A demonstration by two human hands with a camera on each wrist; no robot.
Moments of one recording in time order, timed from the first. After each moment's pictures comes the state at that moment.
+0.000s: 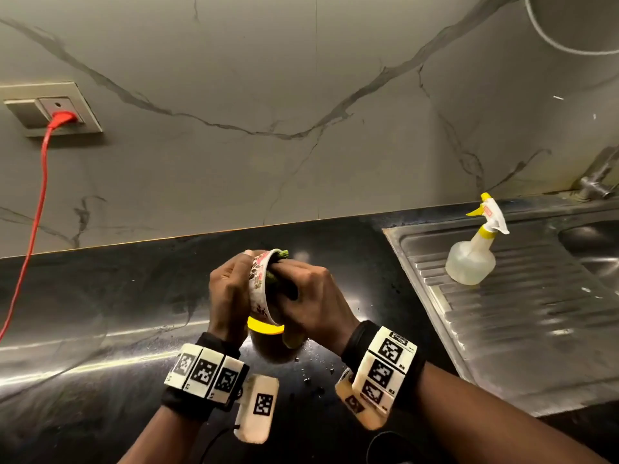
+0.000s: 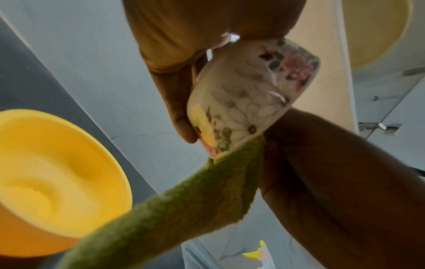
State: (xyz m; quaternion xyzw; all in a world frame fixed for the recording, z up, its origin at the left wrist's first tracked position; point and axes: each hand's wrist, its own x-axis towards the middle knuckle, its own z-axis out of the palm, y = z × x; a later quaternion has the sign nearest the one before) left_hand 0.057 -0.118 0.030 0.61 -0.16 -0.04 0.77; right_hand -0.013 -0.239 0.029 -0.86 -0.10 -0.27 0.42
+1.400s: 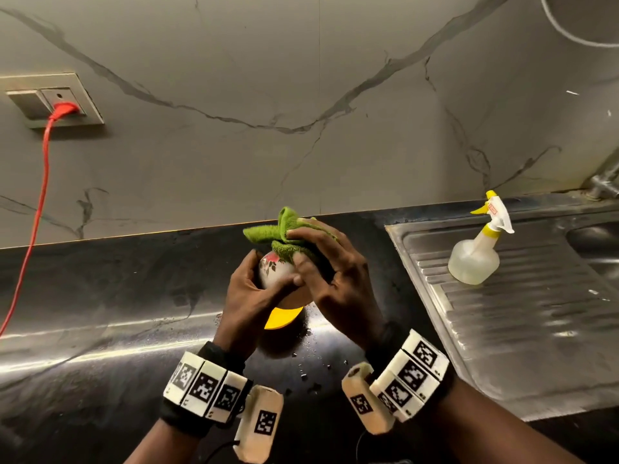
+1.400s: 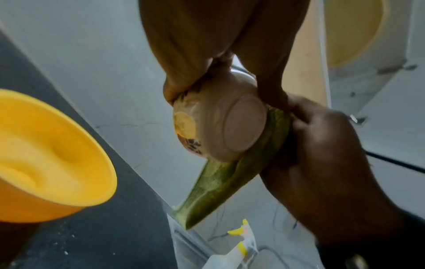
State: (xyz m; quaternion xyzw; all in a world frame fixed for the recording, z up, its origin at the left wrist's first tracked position) left_hand 0.028 -0.128 0.034 0.61 -0.22 -0.12 0.75; right_hand -0.031 -0.263 0.047 -0.79 -0.05 -0.37 0.48
